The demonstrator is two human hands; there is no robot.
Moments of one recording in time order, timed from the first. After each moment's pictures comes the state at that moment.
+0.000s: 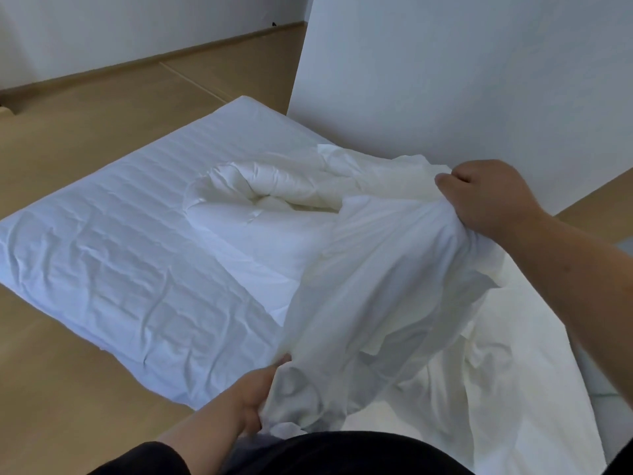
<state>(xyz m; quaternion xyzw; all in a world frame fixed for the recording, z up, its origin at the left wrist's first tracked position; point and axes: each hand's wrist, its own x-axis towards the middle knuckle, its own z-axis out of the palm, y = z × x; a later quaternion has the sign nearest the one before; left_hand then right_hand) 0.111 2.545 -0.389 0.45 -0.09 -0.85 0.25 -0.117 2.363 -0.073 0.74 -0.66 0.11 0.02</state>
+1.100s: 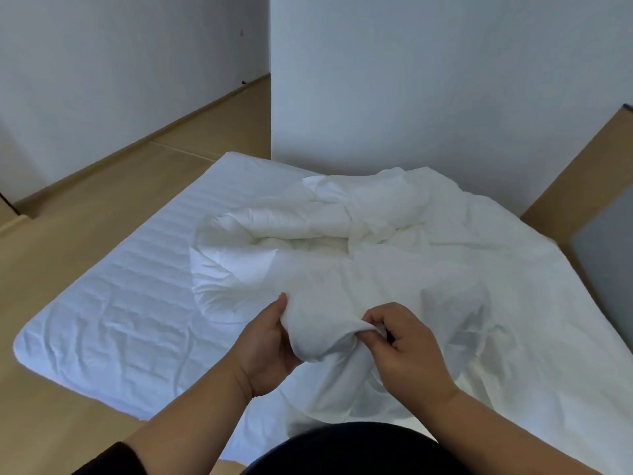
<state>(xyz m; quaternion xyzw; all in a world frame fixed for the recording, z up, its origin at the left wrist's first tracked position) 0.138 2.491 -0.227 0.41 -0.20 -0.81 0.38 -0.069 2.537 -0.203 0.67 -0.61 0.37 -0.20</state>
